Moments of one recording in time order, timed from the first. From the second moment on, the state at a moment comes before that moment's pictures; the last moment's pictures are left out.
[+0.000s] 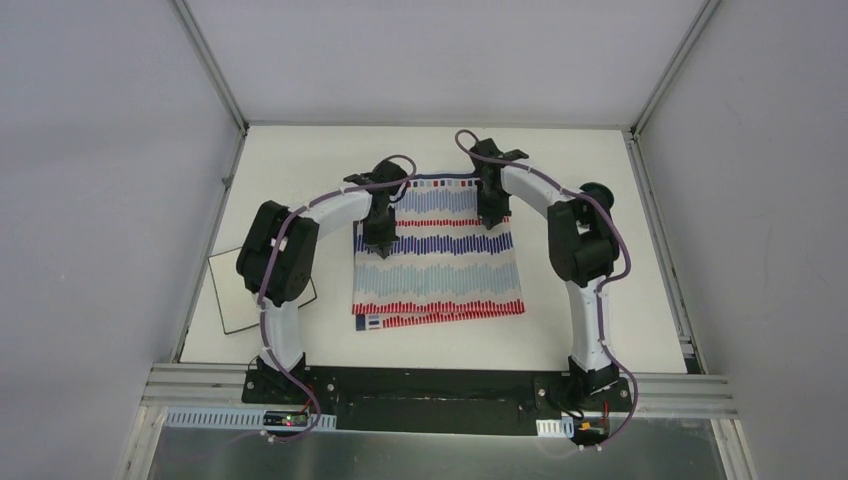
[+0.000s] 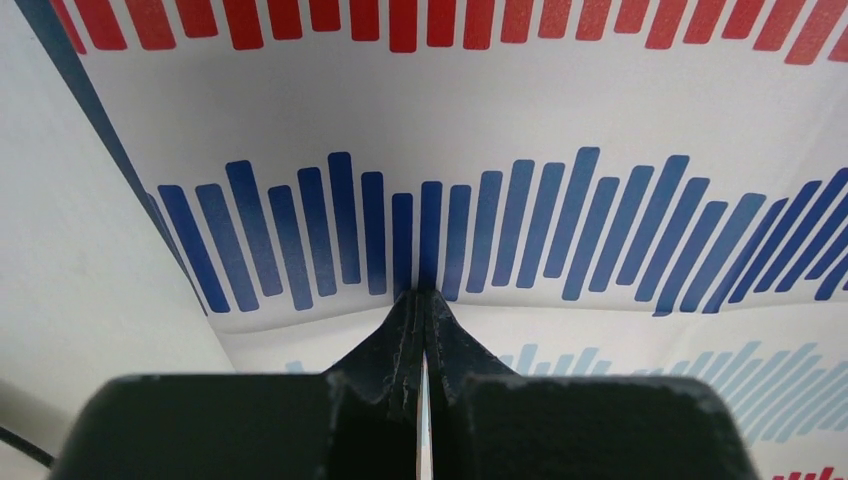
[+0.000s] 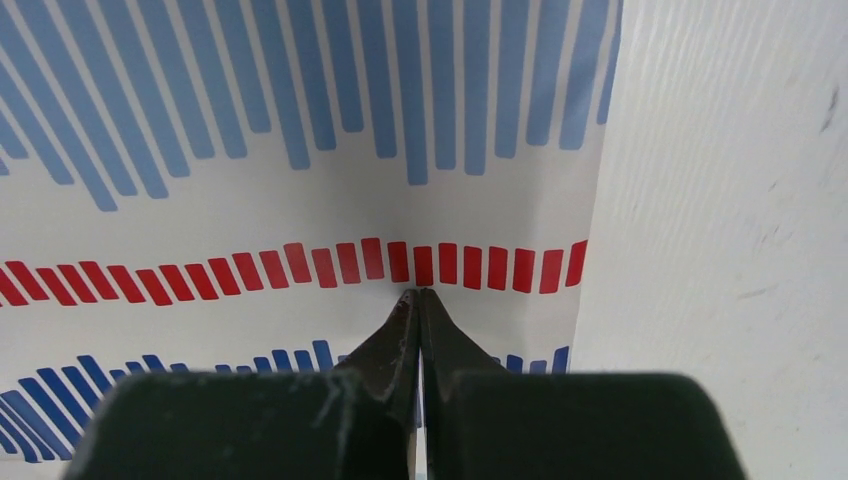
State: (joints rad) left arm -0.50 1.90 1.29 -0.63 -0.07 -0.57; right arm 0.46 2.16 1.69 -0.88 0.16 0.41
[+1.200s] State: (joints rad) left arm -0.35 2.15 1.65 -0.56 0.04 -0.45; right arm 0.36 2.46 2.20 -1.00 0.14 0.36
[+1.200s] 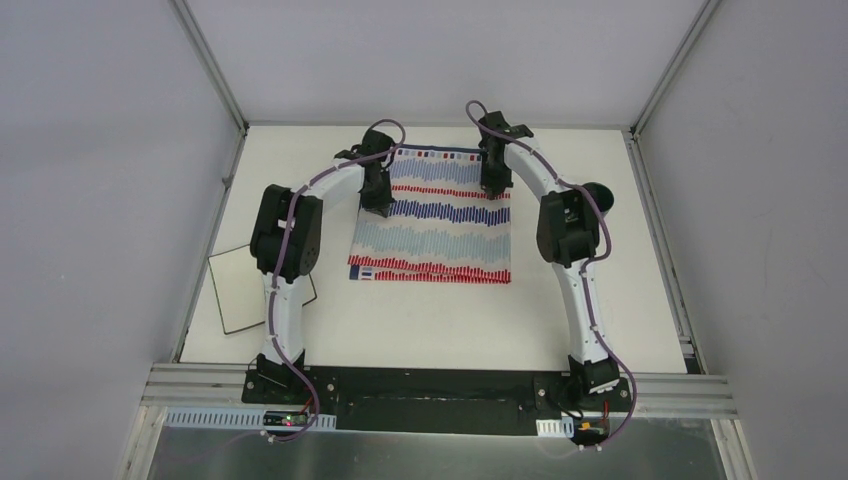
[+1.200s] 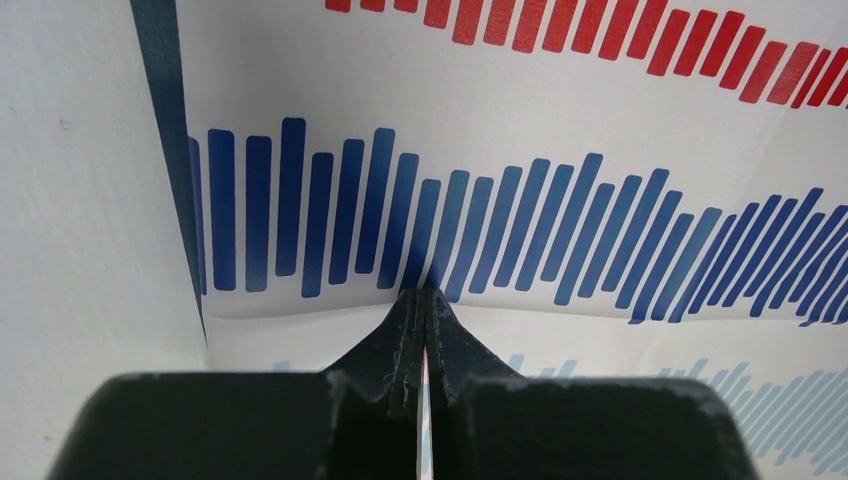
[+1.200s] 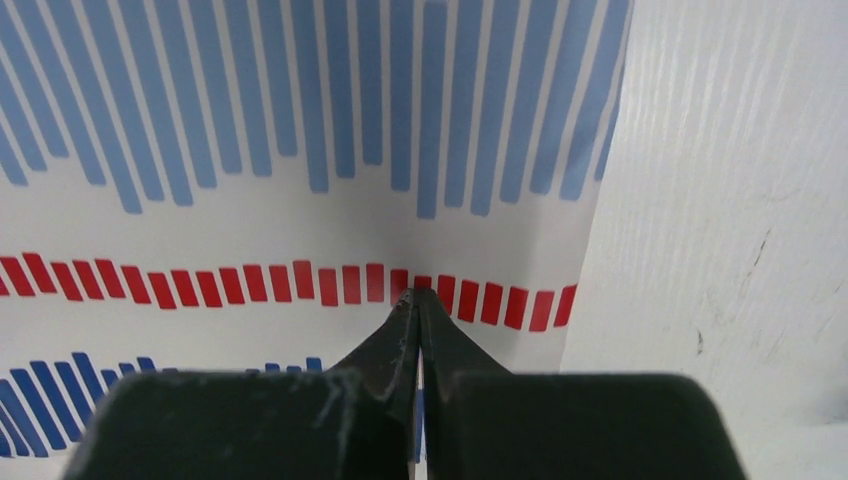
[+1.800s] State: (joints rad) left arm -0.45 2.07 1.50 -0.43 -0.03 -0.48; right arm 0.29 2.52 2.32 -1.01 0.13 0.36
